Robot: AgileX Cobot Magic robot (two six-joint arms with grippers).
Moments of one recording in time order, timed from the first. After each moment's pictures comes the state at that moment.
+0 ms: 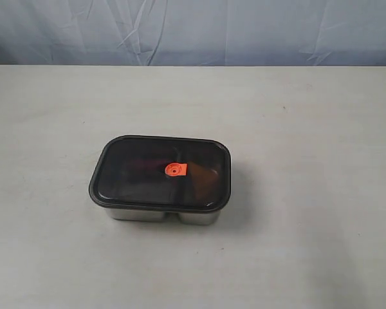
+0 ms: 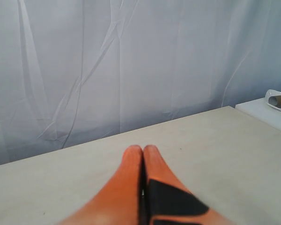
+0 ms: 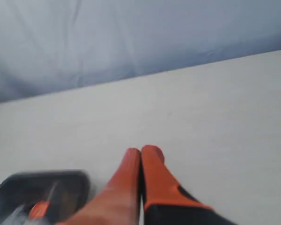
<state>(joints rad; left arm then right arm) -0.41 0.37 -0.82 -0.25 0.63 0.12 0.22 0.55 -0.80 0.11 0.73 0.16</state>
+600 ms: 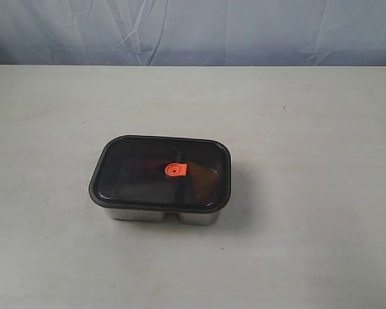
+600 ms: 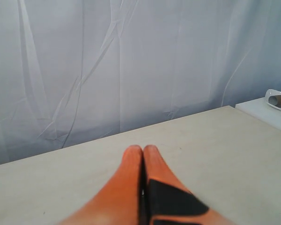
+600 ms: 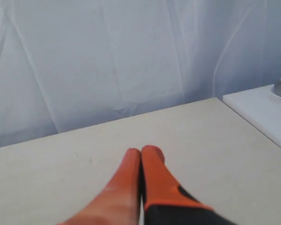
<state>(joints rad) -0.41 0.37 -0.82 -0.25 0.63 0.12 -0.12 0.08 -0.42 0.15 0.60 -0.02</state>
